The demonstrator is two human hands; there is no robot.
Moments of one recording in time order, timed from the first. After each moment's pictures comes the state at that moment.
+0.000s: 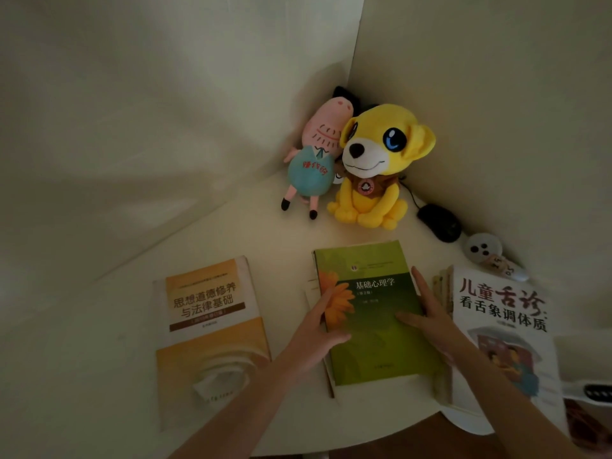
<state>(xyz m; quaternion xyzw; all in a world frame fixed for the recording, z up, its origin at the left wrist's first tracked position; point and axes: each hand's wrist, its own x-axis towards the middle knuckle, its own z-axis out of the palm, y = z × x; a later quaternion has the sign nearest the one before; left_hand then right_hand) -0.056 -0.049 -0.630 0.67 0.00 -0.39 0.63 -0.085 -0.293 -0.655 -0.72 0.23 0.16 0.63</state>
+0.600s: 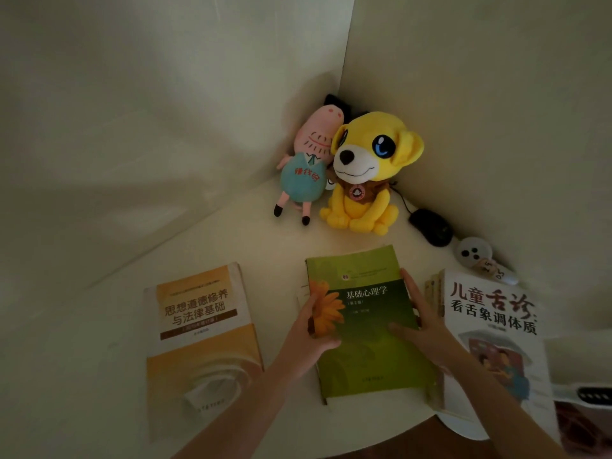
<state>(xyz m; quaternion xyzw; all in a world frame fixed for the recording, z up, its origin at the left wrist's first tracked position) -0.055 -0.055 -0.635 0.67 0.05 -0.36 0.65 -0.094 -0.287 -0.636 -0.78 0.11 0.12 0.60</state>
